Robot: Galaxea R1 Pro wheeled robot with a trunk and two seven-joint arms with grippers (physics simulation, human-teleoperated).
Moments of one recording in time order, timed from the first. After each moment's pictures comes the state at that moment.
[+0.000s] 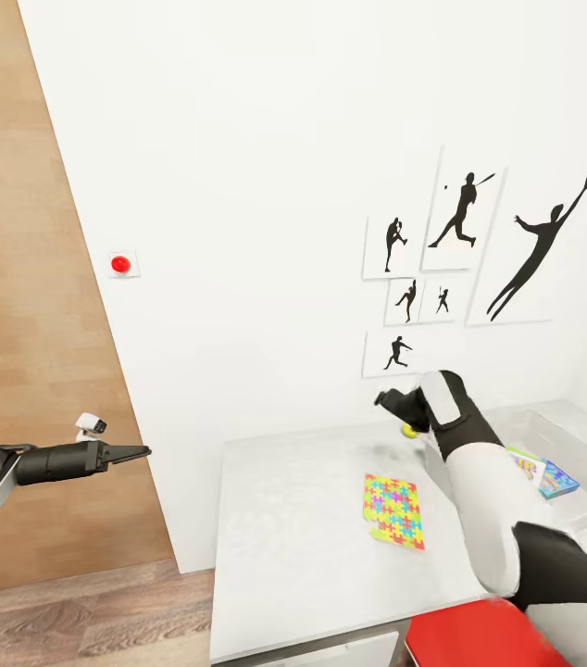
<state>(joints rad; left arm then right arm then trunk) -0.83 0.52 -0.06 -0.60 0.24 0.65 -1.57 -1.06 0.04 -0.23 -0.68 -0.63 0.84 -0.55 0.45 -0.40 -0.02</state>
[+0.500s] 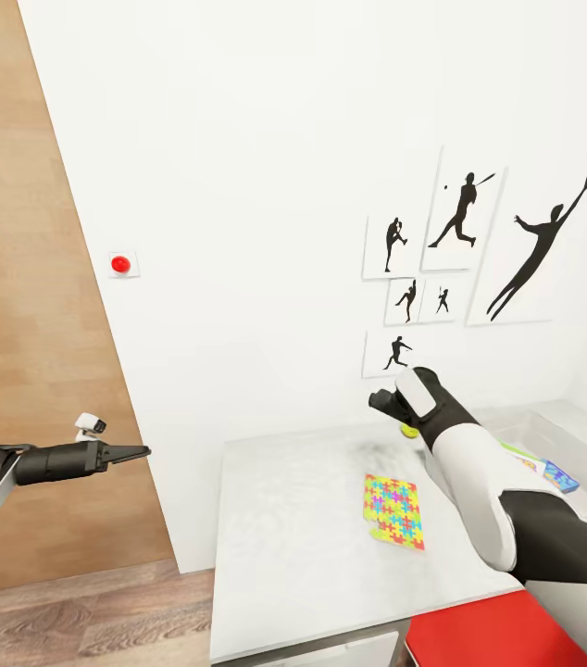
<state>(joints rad) -0.83 0.52 -0.06 -0.60 0.24 0.65 -1.57 -1.16 0.04 -0.06 -0.45 -0.63 0.68 -0.58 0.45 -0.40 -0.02</state>
